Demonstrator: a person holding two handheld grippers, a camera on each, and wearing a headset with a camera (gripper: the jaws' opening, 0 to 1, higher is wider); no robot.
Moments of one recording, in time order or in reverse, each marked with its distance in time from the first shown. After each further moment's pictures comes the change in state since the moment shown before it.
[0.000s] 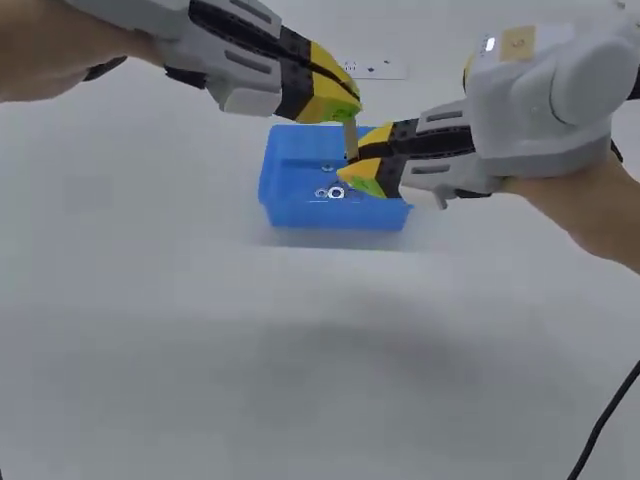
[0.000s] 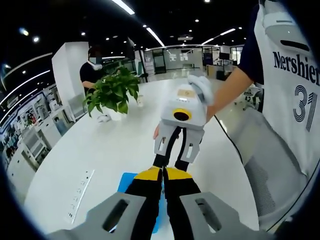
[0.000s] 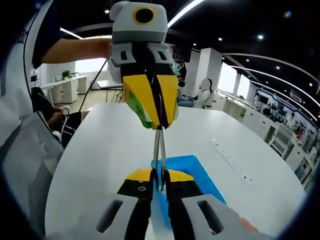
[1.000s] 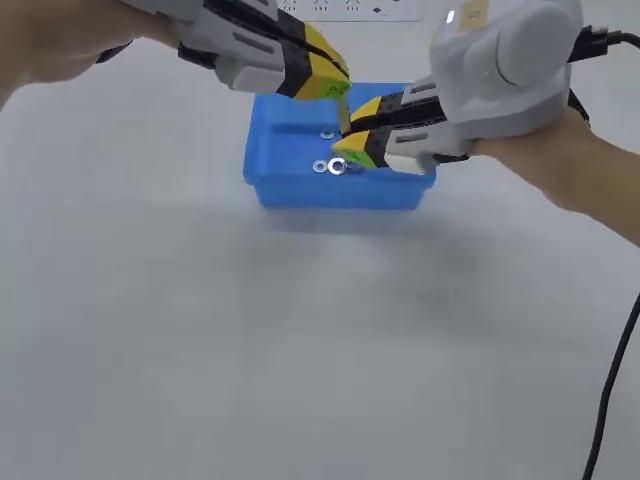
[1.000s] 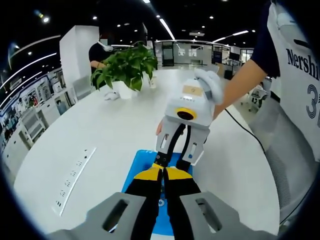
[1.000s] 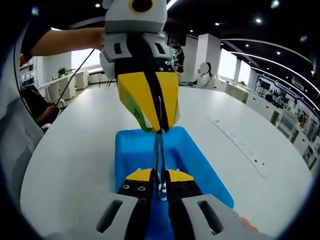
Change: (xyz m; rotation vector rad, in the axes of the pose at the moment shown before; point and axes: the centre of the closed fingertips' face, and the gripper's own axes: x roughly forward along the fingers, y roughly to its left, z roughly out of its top) left arm 0.047 0.064 -0.084 -0.112 0.062 0.013; right arm 0.064 -0.053 -0.081 0.067 0.095 0.028
